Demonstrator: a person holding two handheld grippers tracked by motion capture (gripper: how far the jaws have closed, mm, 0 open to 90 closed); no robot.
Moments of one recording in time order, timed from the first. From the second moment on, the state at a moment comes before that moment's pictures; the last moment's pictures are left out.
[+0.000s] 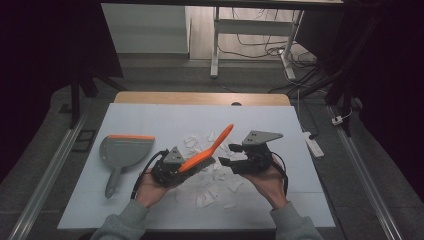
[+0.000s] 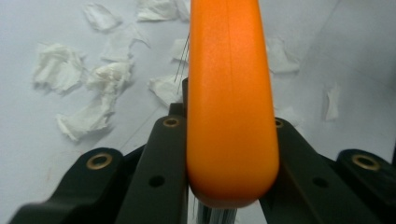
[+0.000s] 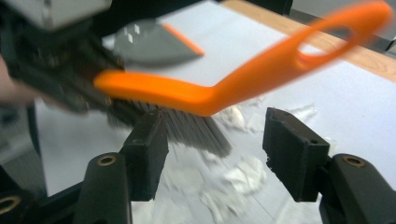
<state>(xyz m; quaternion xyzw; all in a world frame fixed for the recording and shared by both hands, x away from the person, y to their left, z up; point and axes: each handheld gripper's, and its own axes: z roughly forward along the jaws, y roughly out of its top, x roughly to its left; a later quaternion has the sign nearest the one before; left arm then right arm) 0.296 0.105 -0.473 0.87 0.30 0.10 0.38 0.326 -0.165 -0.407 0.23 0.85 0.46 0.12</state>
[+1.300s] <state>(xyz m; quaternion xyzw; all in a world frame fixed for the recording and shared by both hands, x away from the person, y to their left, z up) 0.298 0.070 -0.447 0.92 0.16 0.08 0.34 0.314 -0.146 -0.427 0.03 0.96 0.27 0.08</state>
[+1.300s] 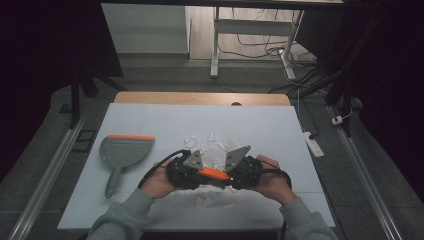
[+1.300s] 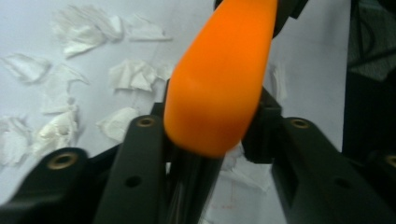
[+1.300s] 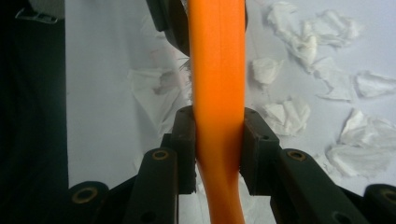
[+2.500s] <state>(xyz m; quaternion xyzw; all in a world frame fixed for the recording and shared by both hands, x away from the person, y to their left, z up) 0.248 0.198 -0.485 0.83 0.38 0.17 0.37 0.340 -0.191 -0.424 0.20 0.90 0.36 0.12</state>
